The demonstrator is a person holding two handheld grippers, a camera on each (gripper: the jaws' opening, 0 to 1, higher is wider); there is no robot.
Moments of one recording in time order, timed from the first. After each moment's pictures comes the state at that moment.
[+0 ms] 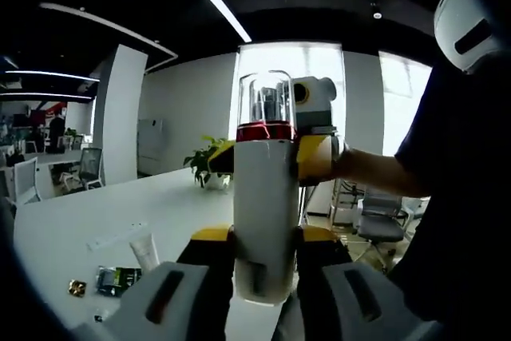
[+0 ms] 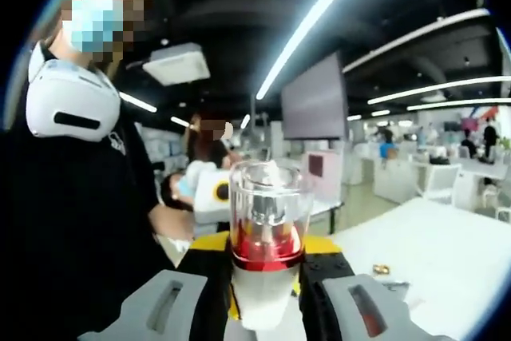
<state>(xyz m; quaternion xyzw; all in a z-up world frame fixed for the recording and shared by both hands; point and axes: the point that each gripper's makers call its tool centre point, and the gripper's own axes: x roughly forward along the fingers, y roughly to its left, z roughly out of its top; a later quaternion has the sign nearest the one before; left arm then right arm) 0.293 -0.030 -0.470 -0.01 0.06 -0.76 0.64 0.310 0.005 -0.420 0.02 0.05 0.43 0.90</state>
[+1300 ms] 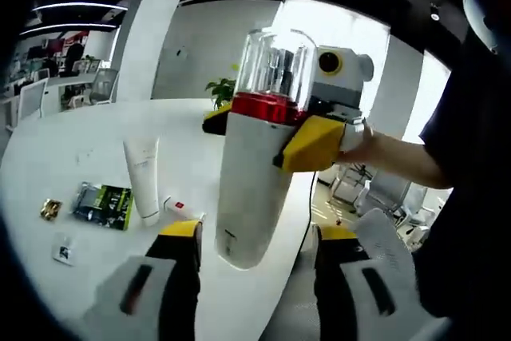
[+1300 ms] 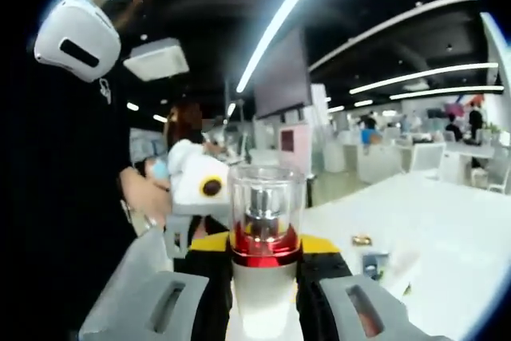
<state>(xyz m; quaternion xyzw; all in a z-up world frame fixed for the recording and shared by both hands) 0.336 -0.067 -0.612 0.03 0.25 -0.71 0.65 0.373 -0.060 -0.550 0.04 0.09 0.38 0.92</state>
